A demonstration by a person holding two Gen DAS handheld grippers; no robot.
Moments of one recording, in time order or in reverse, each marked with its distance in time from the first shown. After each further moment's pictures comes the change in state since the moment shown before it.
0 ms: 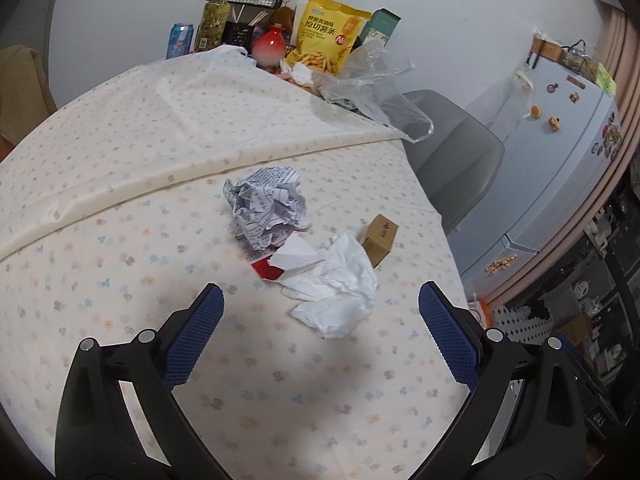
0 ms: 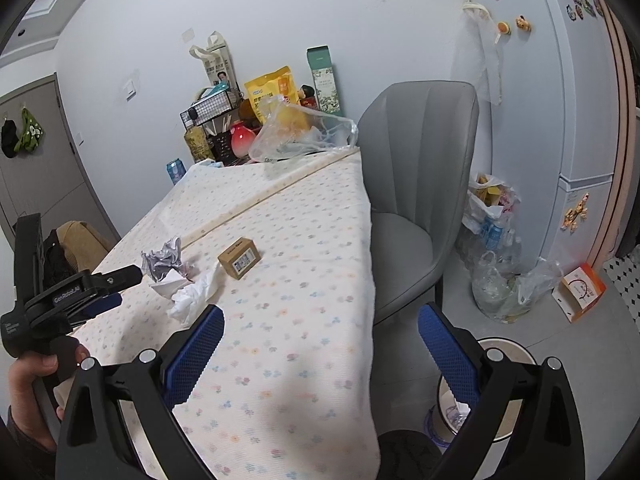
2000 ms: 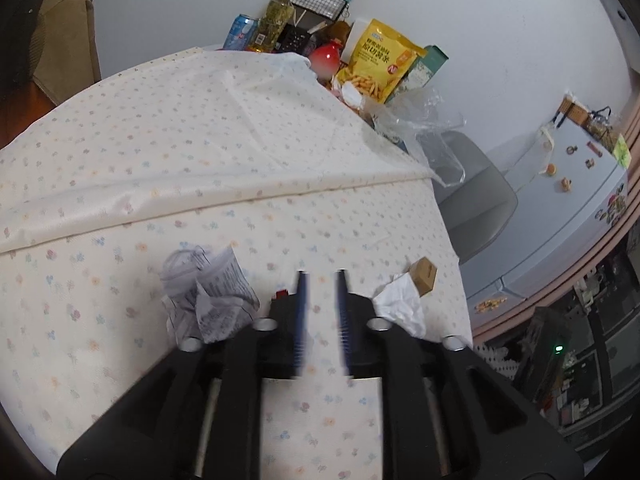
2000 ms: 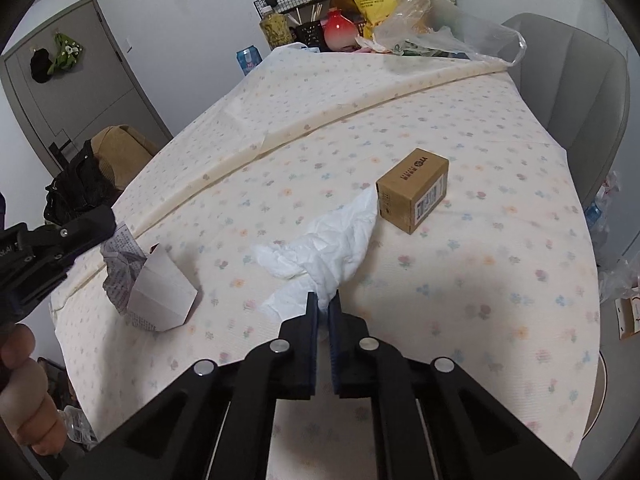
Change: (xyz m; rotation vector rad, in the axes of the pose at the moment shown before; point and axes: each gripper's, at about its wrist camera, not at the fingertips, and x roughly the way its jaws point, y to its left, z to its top) left arm -0.031 0.081 0.018 -0.184 -0.017 -0.016; right arm 0.143 0.130 -0.011 -0.149 0.341 0.213
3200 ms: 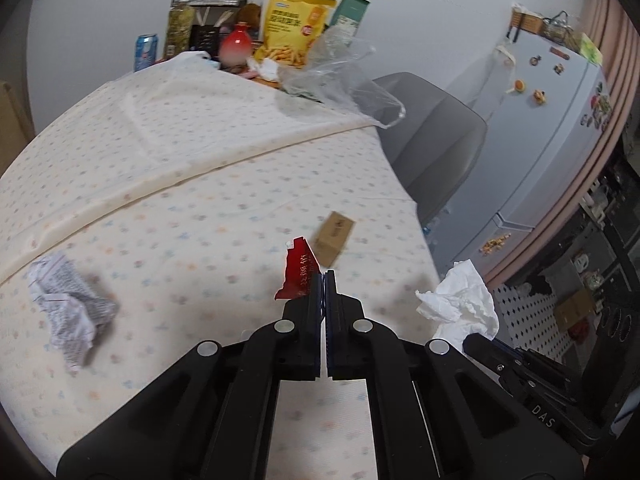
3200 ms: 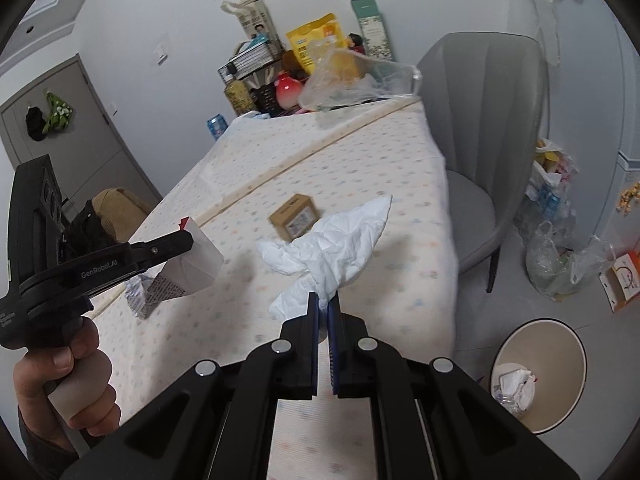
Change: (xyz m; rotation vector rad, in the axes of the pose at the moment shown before) left arm 0.041 -0.127 -0.034 0.281 0.059 -0.009; right arm -0.117 -0.091 -0.038 0.142 -0.180 -0.036
